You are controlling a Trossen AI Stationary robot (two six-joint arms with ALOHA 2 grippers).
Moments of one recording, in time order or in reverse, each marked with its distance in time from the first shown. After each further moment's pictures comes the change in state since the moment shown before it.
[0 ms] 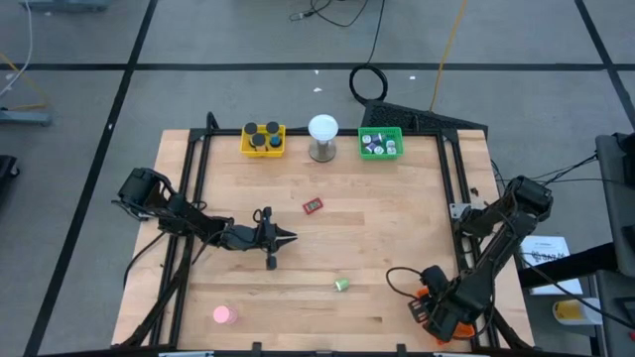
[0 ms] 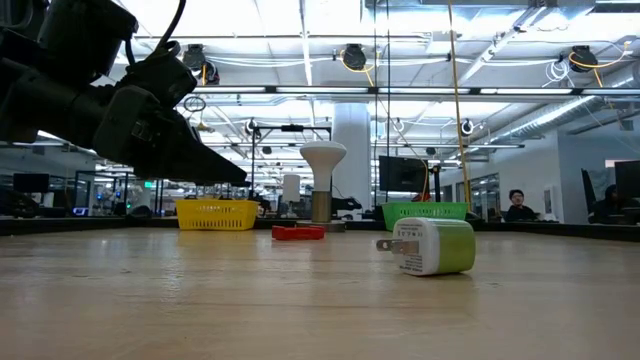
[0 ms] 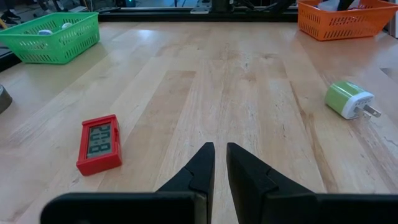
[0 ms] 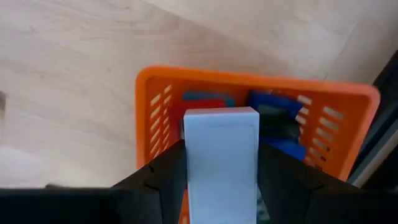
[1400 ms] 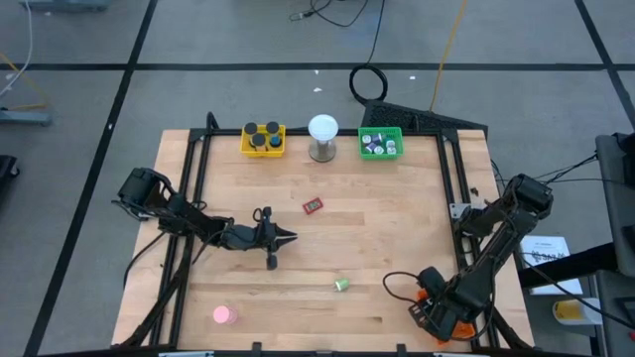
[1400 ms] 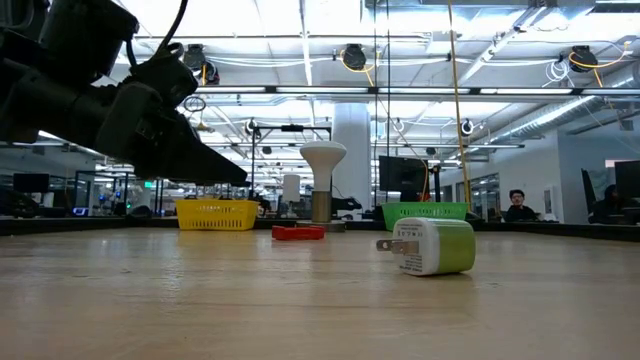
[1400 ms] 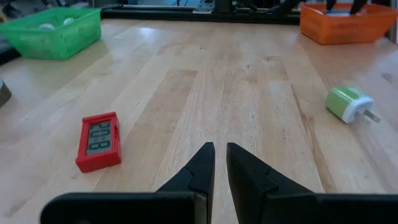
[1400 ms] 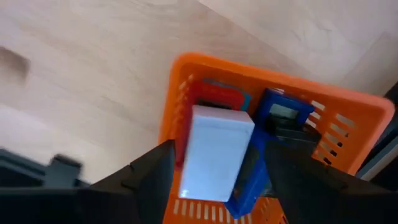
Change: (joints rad) left arm 0.003 0.000 0.000 0.000 -0.002 -0.026; right arm -0.021 -0.013 0.010 0.009 0.003 -0.138
